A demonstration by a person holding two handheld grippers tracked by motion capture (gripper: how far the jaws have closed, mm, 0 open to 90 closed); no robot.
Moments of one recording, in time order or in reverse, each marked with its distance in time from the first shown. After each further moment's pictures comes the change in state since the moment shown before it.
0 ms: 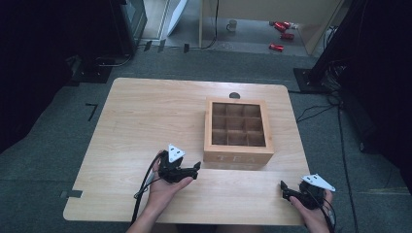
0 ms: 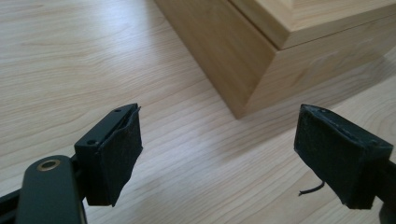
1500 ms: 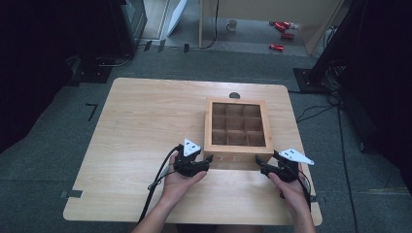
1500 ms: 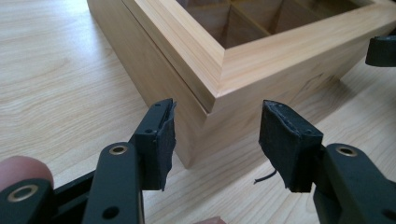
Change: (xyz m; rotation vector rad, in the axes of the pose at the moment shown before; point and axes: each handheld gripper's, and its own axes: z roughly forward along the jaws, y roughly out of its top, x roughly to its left) left arm -0.021 0.020 0.027 -0.020 -0.089 0.027; right arm 0.056 0.072 0.032 -0.179 0.298 -0.063
